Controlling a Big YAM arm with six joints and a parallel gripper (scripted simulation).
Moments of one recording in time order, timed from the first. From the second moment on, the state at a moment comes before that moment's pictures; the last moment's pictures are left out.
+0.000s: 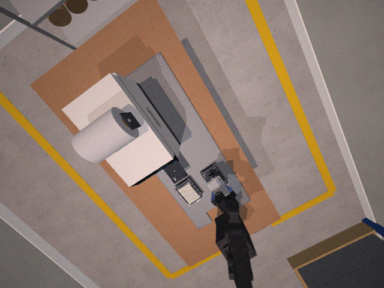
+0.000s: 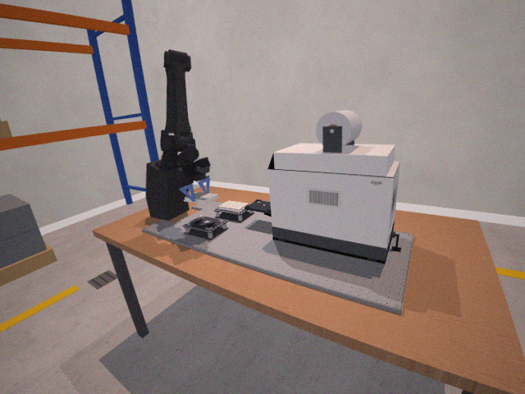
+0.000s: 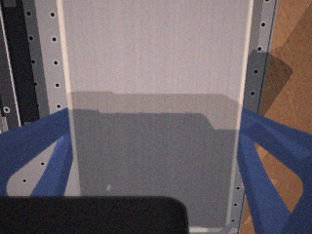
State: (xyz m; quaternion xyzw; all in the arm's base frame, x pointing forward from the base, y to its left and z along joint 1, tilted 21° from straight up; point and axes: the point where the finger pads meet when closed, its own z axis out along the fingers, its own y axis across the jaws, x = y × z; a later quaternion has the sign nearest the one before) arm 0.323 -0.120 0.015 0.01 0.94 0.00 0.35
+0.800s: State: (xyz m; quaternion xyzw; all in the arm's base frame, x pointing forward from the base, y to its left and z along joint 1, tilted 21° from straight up) arm 0.326 -0.119 0.005 0.01 0.94 0.00 0.35
